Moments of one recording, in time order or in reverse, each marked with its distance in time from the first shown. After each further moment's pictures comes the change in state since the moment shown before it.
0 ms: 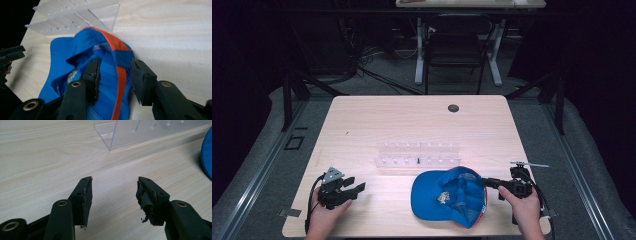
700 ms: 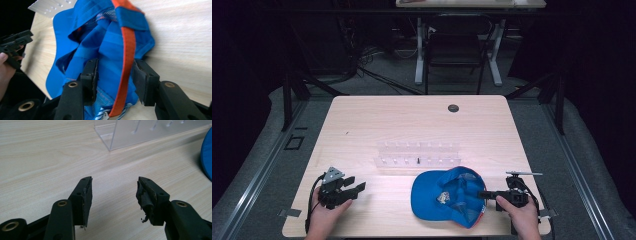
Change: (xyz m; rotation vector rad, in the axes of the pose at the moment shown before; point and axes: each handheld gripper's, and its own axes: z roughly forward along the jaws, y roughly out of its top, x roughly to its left) left arm 0.000 0.001 0.000 -0.004 0.003 0.004; right arm -0.008 -0.023 0.014 0.123 0.087 0.079
